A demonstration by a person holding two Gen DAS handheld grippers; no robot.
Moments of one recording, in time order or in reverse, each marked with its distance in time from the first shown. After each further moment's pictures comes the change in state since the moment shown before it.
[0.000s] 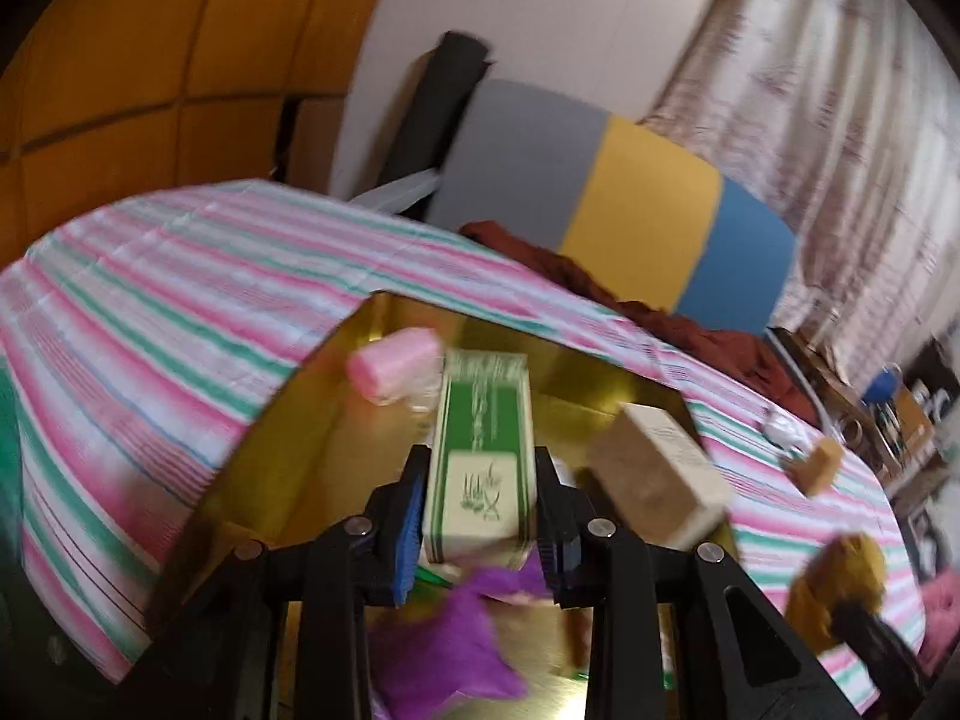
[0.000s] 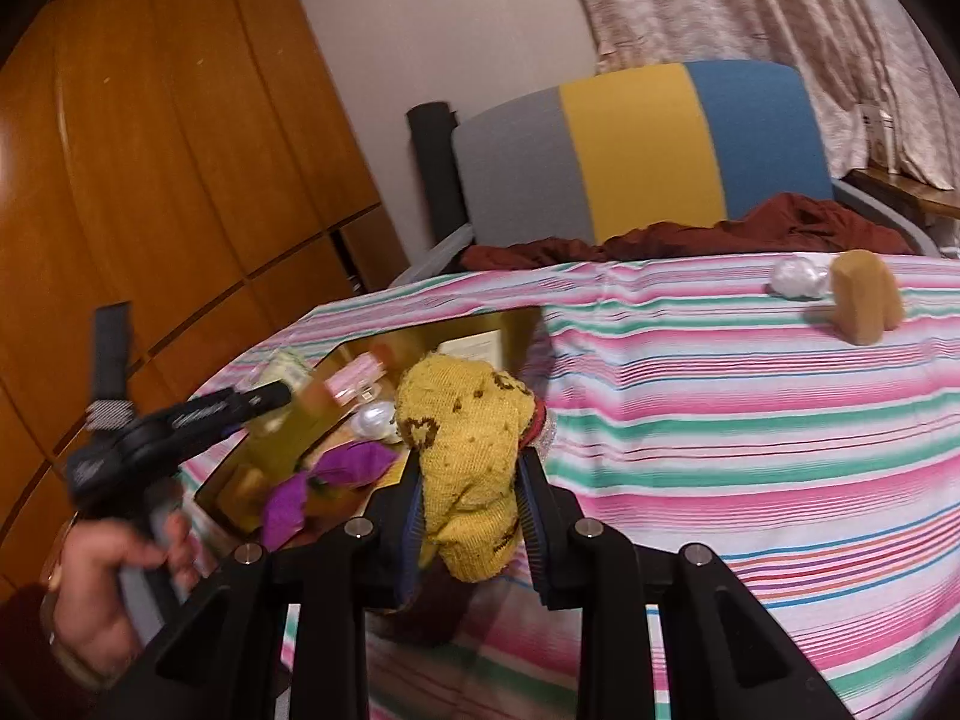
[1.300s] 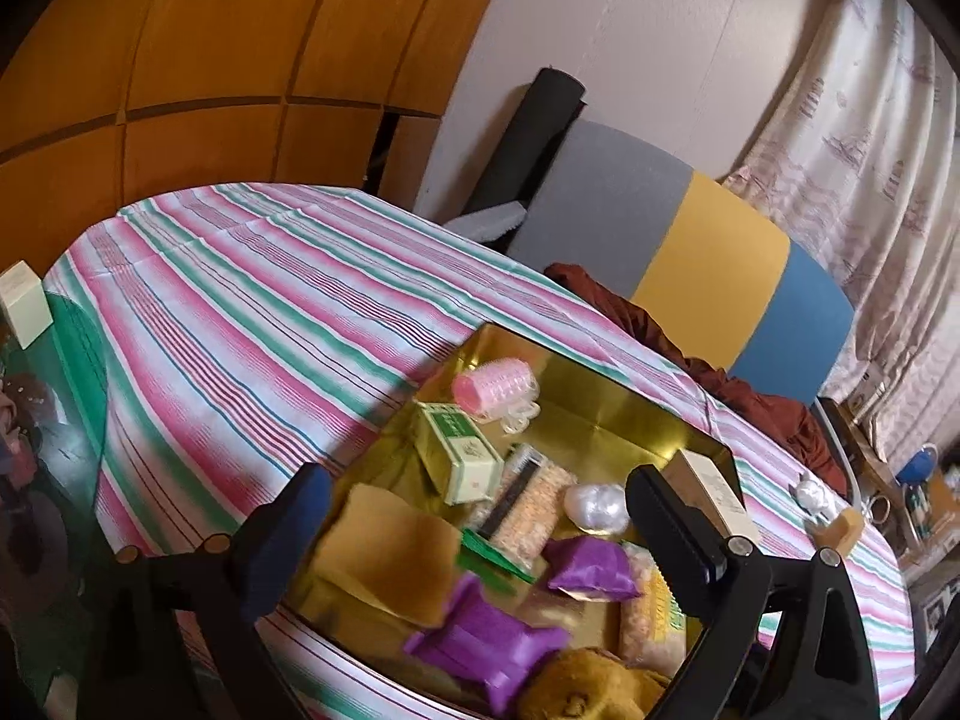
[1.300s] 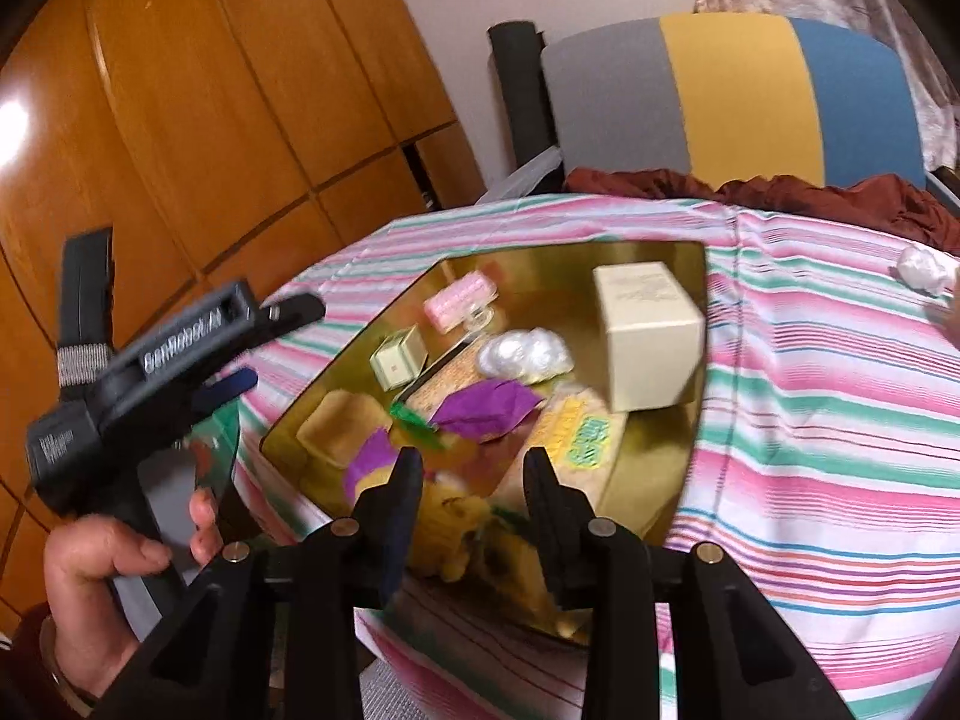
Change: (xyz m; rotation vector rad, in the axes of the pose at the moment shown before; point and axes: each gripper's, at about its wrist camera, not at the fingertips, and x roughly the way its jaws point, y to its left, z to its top) left arm -0.050 0.020 -0.005 -0.129 -0.077 0.116; right arm 0.054 0.059 0.001 -0.066 0.179 0.126
